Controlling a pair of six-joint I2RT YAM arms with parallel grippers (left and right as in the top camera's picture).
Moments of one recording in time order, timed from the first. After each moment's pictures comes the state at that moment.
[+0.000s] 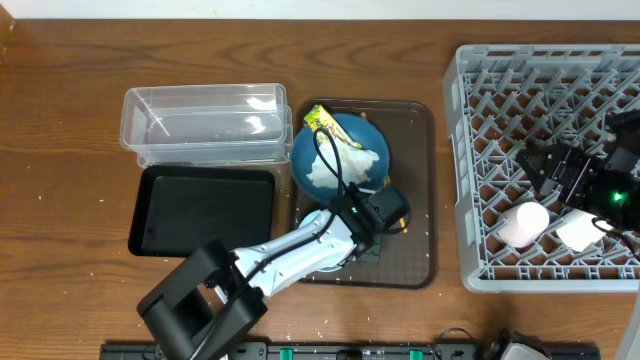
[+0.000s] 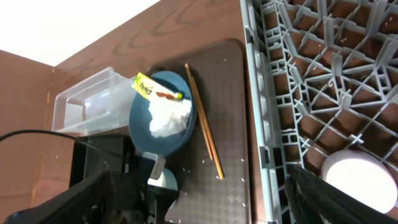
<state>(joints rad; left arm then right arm) -0.93 1.77 1.08 -0.71 -0.04 -0.74 -0.45 1.15 1.37 -1.23 -0.70 0.03</state>
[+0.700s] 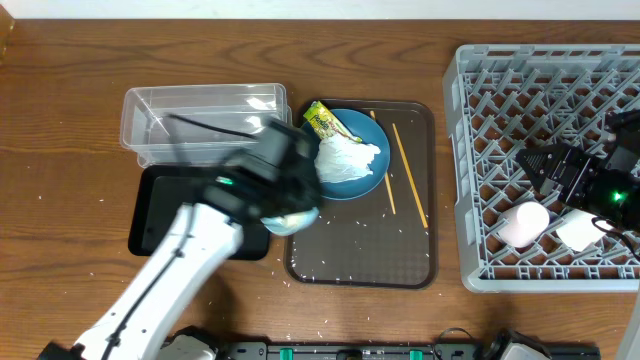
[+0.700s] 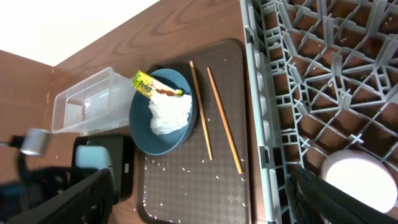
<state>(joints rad) -0.46 1.34 1.11 -0.85 0.30 -0.64 -0.45 1.15 1.37 -1.23 -0.70 0.03</state>
